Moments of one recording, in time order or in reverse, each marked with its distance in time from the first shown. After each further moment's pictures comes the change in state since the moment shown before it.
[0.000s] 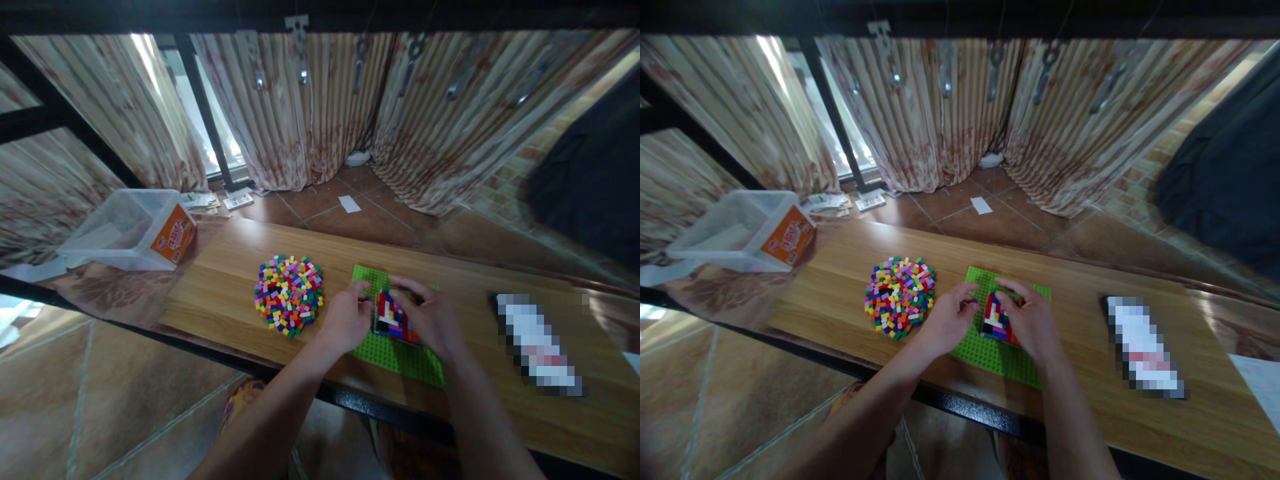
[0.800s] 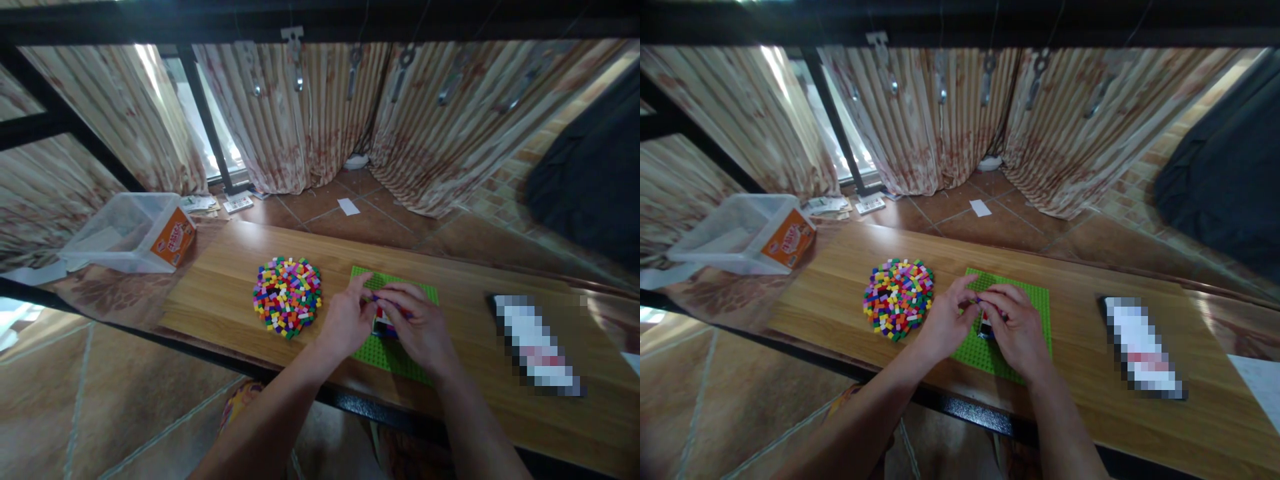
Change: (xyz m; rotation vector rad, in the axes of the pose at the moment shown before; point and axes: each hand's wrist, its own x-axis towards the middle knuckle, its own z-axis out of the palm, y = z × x) left_hand -0.005 0.007 -0.001 -0.063 0.044 0.171; right_hand -0.021 -0.018 0.007 -0.056 -0.031 -0.326
